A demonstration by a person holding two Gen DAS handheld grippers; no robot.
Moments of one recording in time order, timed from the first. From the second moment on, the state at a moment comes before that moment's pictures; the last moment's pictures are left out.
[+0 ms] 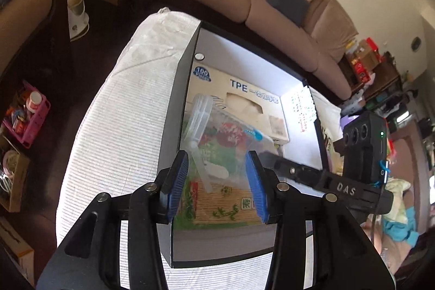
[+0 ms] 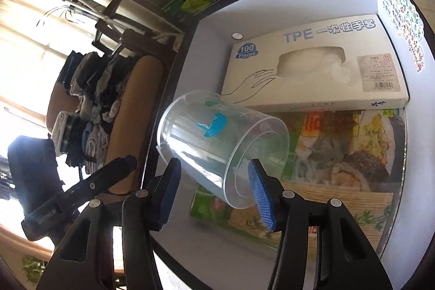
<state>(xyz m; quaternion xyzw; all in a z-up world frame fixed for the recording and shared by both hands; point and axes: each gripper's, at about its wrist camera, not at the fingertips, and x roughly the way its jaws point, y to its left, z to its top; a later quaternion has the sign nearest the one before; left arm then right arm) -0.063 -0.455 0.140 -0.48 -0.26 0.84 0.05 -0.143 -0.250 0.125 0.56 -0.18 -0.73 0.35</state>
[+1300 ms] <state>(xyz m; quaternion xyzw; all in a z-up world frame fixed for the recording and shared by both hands) -0.039 -0.460 0.129 -0.49 -0.24 0.83 0.05 -0.162 -0.234 0.132 0.53 -0.17 -0.77 0.31</state>
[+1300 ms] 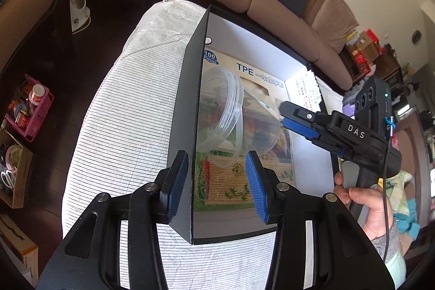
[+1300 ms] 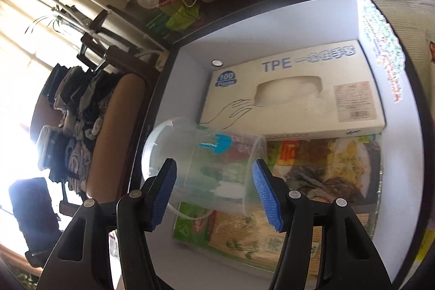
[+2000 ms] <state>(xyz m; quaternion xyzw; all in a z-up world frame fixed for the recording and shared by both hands) -0.126 -0.357 0.133 -0.55 -0.12 0.82 0.06 -0.139 -0.137 0.210 0.47 -0.13 -0.80 0.35</state>
